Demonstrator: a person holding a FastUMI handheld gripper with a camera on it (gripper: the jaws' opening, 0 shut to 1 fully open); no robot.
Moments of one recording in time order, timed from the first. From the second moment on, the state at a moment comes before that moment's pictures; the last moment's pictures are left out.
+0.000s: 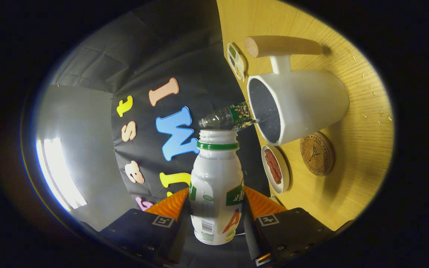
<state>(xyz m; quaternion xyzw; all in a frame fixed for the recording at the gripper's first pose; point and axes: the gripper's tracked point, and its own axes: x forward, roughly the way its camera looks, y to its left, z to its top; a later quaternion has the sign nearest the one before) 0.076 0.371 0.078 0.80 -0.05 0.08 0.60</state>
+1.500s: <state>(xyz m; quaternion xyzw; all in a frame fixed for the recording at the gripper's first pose) 0.076 0.347 0.100 0.84 -0.10 0.08 0.53</state>
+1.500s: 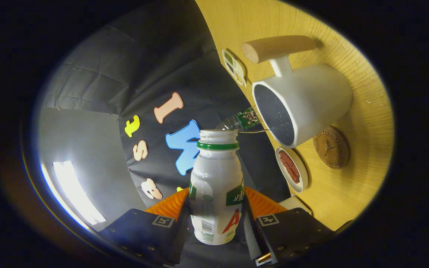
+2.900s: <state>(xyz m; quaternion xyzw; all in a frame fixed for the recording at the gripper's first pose) 0.080 0.334 0.080 0.82 -0.08 0.08 0.56</state>
